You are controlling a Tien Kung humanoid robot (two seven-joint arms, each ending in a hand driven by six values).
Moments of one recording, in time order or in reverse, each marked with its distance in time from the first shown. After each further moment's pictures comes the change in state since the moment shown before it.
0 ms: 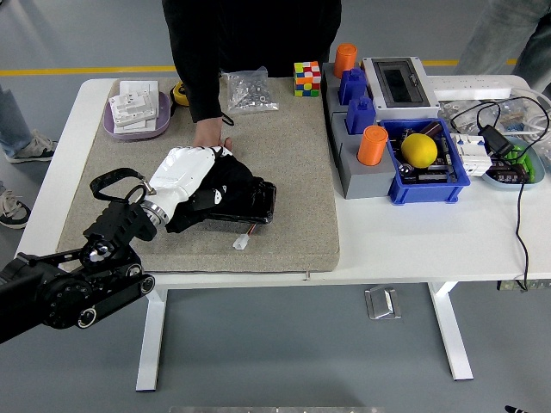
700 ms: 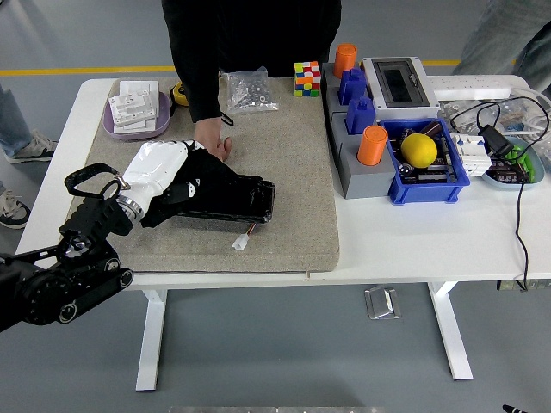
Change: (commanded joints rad) left arm 0.015 0.059 -0.042 0.032 0.018 0.000 -0.004; right arm -0.003 0.005 0.014 0.000 -0.002 -0.001 0.000
